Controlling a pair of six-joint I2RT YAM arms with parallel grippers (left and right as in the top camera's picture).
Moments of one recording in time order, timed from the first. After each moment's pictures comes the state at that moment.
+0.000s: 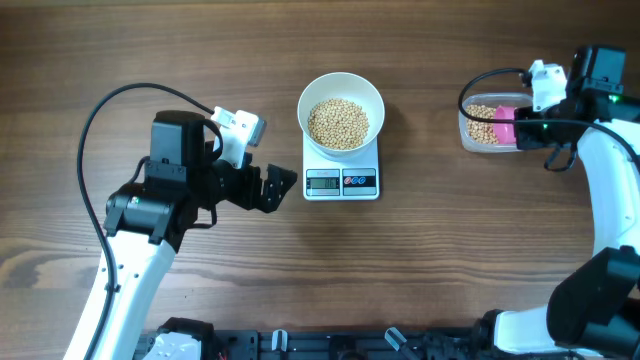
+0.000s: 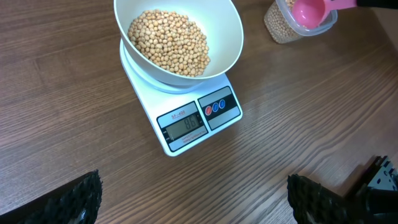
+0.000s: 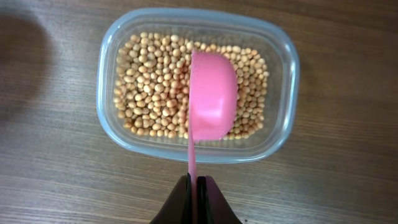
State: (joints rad) left arm -0.19 1.14 0.99 -0.76 0.50 0.04; right arm -0.24 1.63 1.33 -0.90 -0.09 -0.35
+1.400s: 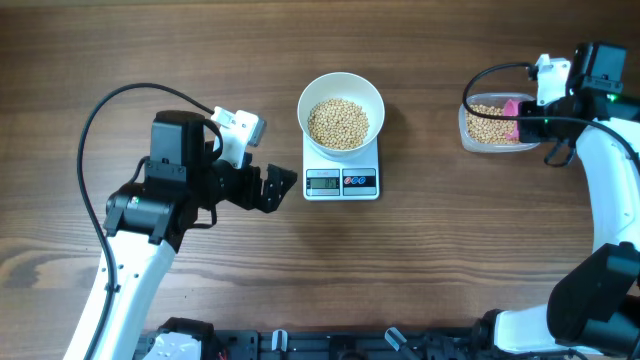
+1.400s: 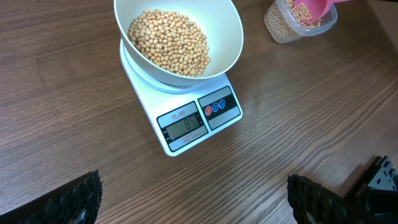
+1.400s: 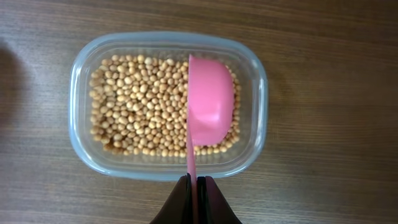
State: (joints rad) left arm -0.19 1.14 0.99 -0.76 0.50 0.04; right arm -0.24 1.63 1.32 -0.82 -0.03 -0.30
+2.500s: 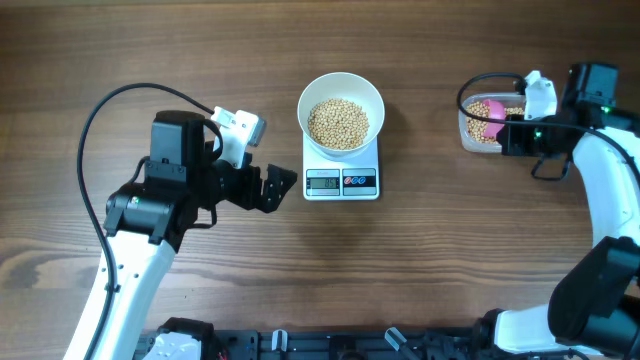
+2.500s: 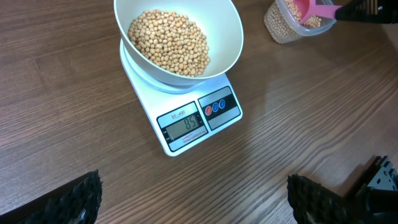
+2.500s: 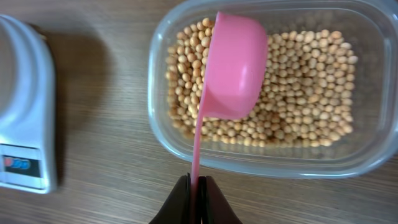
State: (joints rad) left arm -0.19 1.14 0.99 -0.76 0.50 0.04; right arm -0.28 1.63 1.23 -0.82 -0.35 -0.23
